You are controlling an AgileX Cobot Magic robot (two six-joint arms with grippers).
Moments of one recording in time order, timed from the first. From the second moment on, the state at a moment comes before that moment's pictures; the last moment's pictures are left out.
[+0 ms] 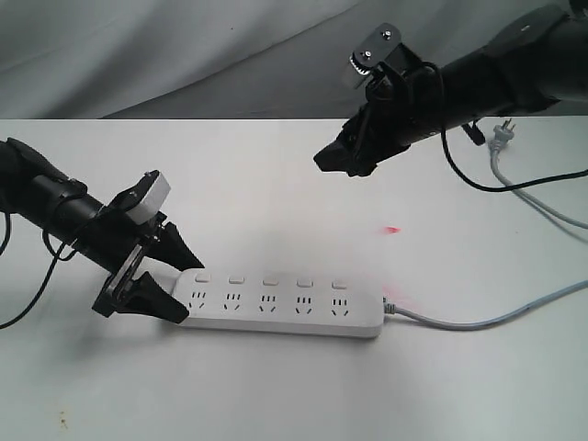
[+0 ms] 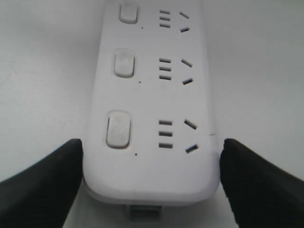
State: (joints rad) left arm 0.10 2.22 -1.25 -0.93 1.16 2.09; right arm 0.26 1.95 -1.40 0.98 0.66 -1.42
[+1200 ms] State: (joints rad) left arm 0.10 2.22 -1.25 -0.93 1.16 2.09; right arm 0.57 2.32 -1.71 0.93 0.76 -1.50
